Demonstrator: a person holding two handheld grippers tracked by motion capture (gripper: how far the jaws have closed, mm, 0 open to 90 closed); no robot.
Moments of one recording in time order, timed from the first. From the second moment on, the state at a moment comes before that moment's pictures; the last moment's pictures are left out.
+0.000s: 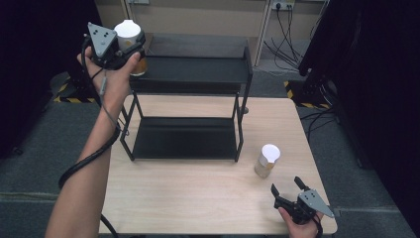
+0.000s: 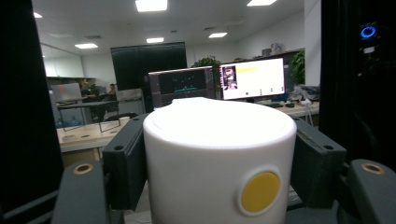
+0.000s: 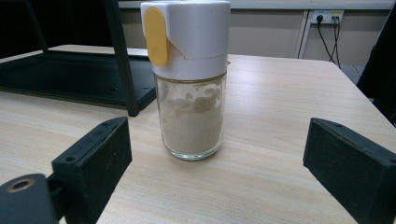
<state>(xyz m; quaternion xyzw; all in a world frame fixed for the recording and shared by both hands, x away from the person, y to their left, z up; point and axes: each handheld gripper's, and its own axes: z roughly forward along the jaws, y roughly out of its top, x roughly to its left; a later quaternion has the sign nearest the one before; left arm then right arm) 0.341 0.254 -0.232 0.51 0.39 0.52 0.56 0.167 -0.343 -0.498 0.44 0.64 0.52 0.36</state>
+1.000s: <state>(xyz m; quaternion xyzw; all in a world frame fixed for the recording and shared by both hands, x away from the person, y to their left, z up) 0.343 0.264 -0.234 0.51 0.41 0.50 0.57 0.168 -0.344 -0.498 0.44 0.64 0.52 0.36</state>
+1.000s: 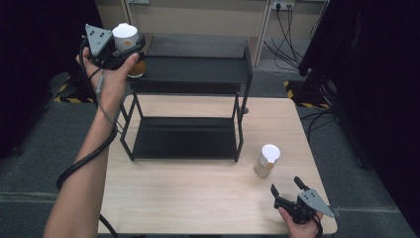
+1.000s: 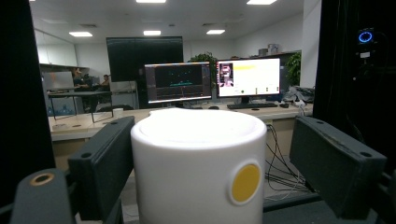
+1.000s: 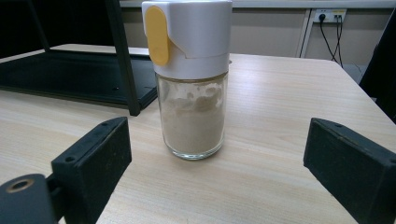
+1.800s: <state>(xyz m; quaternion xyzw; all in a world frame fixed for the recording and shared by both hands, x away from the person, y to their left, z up) 0.309 0.261 -0.237 0.50 0.41 0.50 0.58 0.168 -0.344 -0.497 0.44 0.64 0.51 0.36</state>
